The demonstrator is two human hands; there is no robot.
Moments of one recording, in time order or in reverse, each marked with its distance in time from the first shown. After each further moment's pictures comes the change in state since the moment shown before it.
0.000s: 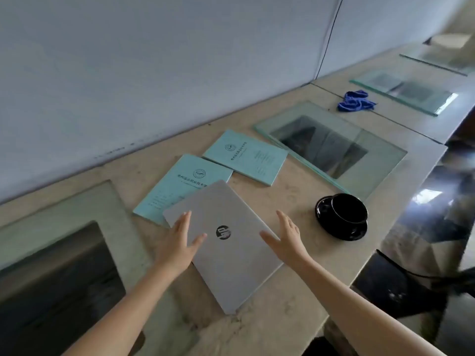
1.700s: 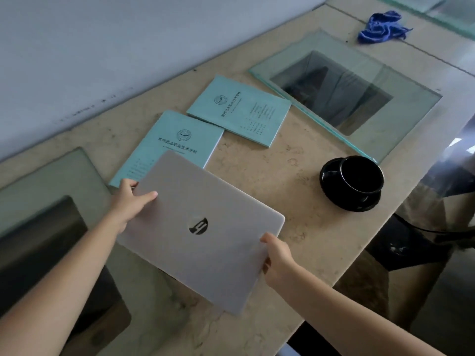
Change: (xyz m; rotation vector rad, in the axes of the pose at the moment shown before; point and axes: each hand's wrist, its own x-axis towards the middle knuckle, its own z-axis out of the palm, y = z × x) left_hand 0.077 -0.048 -0.029 -0.231 0.170 -0.460; right_hand -0.026 0.009 0.039 1.007 -0.013 0.986
